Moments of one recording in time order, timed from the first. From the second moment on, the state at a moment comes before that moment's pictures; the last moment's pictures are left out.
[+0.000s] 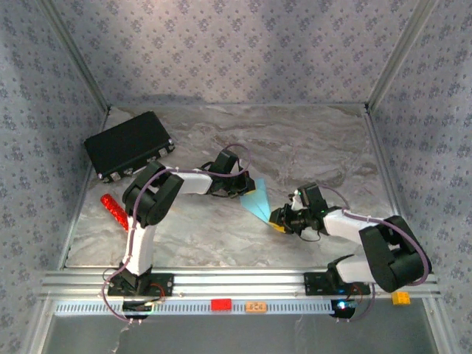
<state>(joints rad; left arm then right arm) -0.68 2.06 1.15 0.09 0.51 -0.95 0.39 1.32 0.36 -0.02 -0.64 0.90</state>
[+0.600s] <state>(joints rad) -0.68 2.06 1.15 0.10 0.51 -0.96 0.39 1.38 0.37 0.16 -0.64 0.90</state>
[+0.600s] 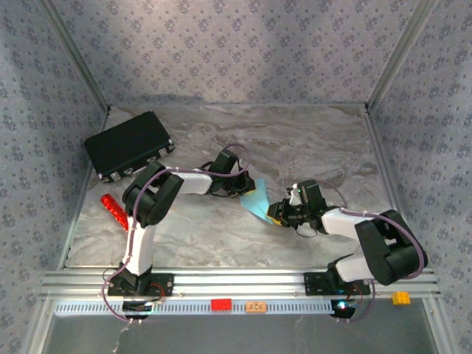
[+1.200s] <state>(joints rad) -0.68 1.87 1.09 -0.02 0.40 -0.89 0.40 1.20 0.43 -0.03 -0.53 0.79</state>
